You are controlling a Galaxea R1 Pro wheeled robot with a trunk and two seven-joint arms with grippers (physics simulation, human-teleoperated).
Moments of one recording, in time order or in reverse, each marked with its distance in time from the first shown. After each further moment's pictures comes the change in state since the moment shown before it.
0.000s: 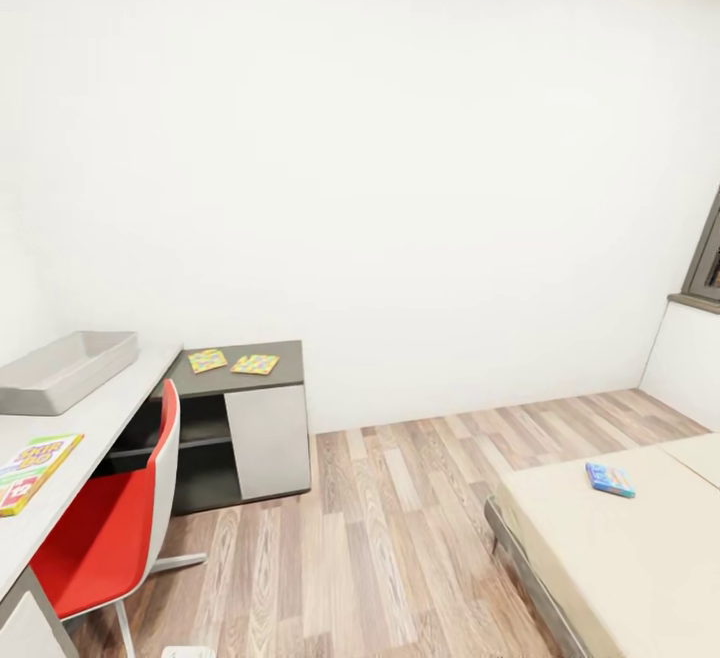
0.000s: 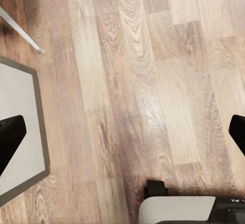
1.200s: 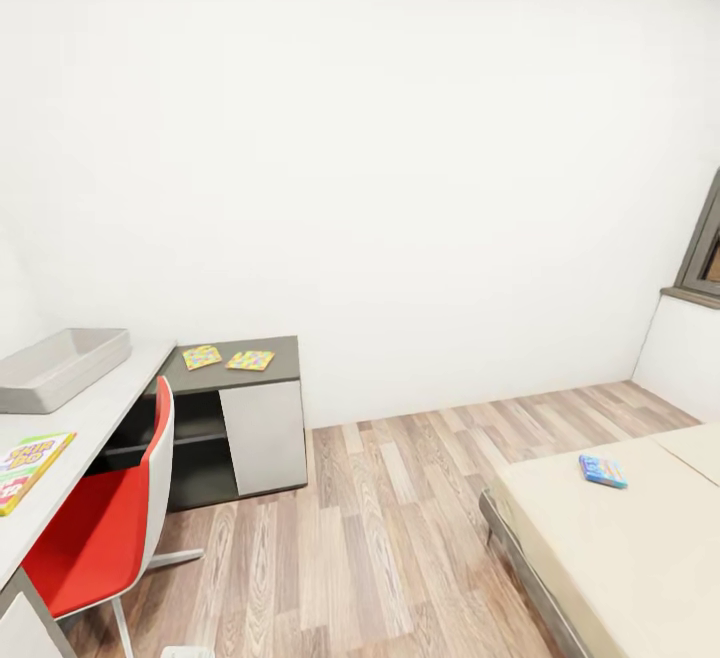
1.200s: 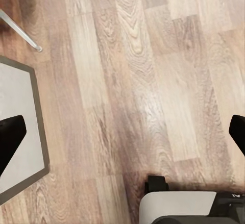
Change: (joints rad) left arm 0.000 0.001 0.000 0.000 0.000 0.001 0.000; right arm 0.000 -0.005 0.000 -0.006 0.001 -0.007 -0.004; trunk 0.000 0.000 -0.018
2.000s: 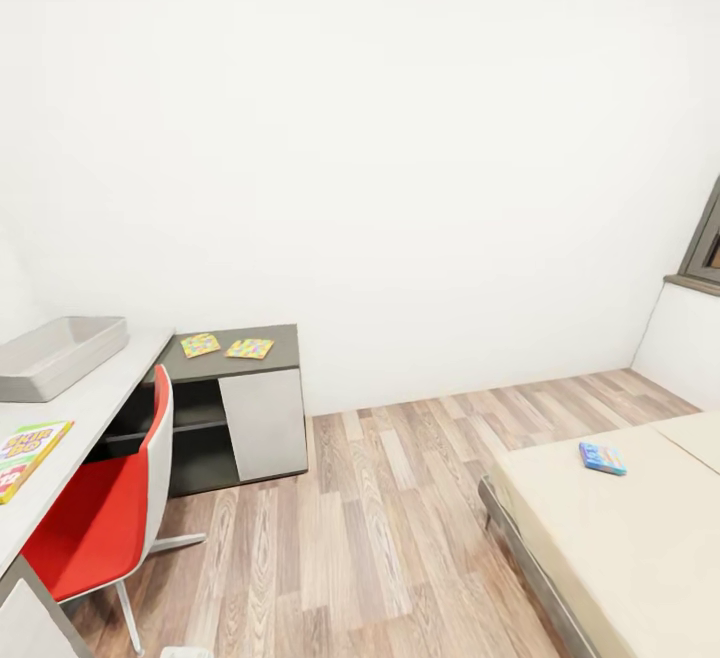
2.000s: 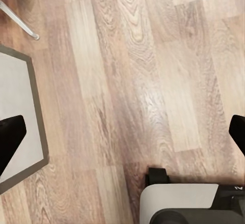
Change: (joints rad) left arm 0.001 0.002 0.001 0.000 0.000 -0.001 -0.001; right arm 0.001 -0.002 -0.001 0.000 0.000 0.000 0.006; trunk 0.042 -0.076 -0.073
